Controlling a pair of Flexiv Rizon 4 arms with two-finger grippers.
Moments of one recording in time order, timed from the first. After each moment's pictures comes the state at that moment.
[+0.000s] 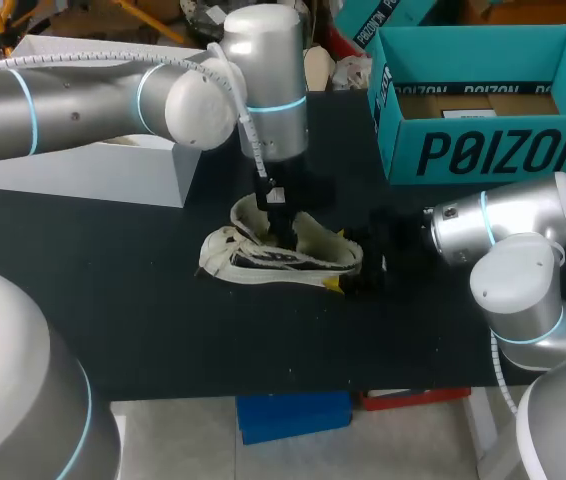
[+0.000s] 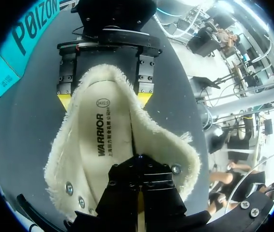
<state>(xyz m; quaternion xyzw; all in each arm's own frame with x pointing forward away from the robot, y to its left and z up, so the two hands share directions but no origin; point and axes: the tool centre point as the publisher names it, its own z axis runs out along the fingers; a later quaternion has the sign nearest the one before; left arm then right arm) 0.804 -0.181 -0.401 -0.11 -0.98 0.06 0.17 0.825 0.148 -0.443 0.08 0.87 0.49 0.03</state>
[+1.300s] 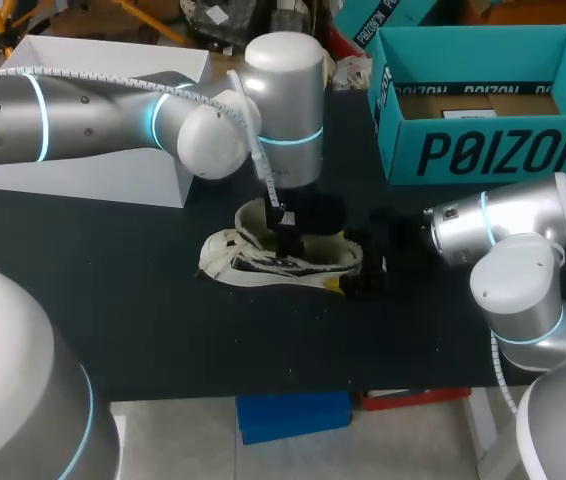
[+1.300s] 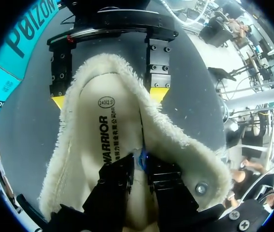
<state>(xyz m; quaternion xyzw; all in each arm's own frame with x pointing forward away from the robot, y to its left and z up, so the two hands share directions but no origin) 0.804 -0.187 -0.424 -0.11 -0.99 0.03 0.10 0.825 0.148 -0.443 0.08 0.87 0.49 0.03</state>
